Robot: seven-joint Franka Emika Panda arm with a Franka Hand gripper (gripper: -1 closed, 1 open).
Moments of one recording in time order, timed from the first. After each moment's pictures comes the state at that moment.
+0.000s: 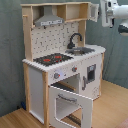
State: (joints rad) arm -0.14 -0.76 0.22 -2.32 -0.92 2.98 0.14
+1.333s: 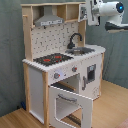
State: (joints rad) arm -0.15 -0.48 0.37 -2.05 -0.92 2.94 0.17
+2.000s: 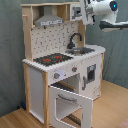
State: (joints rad) arm -0.15 -0.36 0.44 -1.92 -0.93 2.86 0.16
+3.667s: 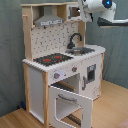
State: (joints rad) arm -0.18 -0.31 0.55 -1.78 -1.04 2.56 0.19
